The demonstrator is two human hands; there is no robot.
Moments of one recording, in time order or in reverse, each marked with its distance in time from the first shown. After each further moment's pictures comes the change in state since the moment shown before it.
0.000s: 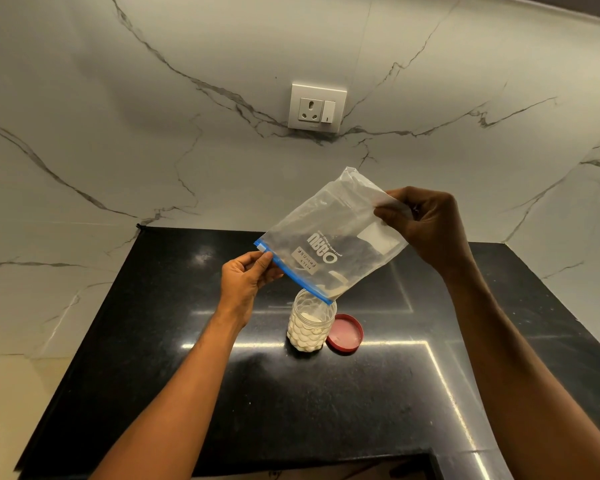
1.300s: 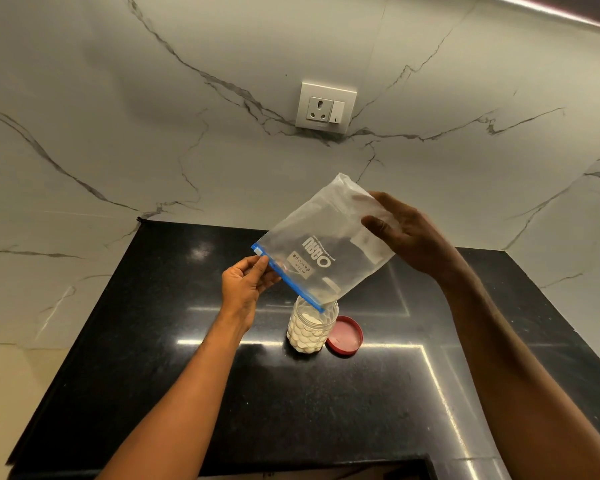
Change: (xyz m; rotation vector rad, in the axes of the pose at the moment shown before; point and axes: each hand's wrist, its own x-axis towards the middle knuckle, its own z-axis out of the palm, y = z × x) left_hand 0.005 -0.022 -0.011 -0.063 0.127 -0.051; right_hand 0.006 -0.009 0.017 -0.059 -0.307 0.220
